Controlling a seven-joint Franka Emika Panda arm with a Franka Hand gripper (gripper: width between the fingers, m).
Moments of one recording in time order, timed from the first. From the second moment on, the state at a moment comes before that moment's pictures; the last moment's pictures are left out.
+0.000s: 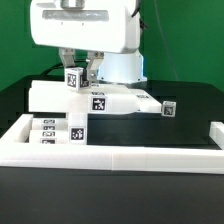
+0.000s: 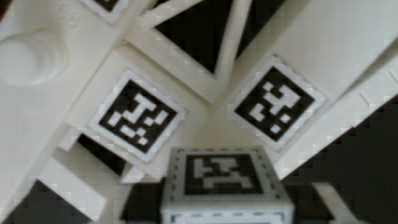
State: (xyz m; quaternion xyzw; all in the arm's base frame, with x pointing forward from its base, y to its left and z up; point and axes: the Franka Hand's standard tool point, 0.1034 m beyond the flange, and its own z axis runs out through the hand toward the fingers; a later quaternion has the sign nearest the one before) arm 0.596 -0.108 0.121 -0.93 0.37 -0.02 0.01
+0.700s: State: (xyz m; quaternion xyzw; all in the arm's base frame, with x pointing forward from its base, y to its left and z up) arm 0.597 -0.104 0.121 -0.82 0.58 -0.02 0.02
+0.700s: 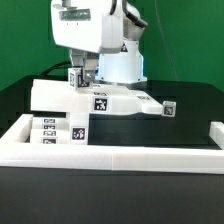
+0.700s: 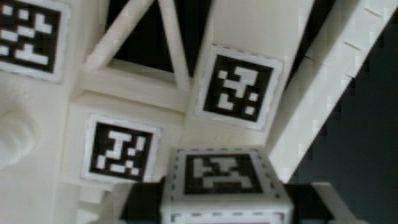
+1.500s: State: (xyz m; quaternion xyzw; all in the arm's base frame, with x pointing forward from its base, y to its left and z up) arm 0.598 -0.100 0.121 -0.90 0.43 -0.02 0.01
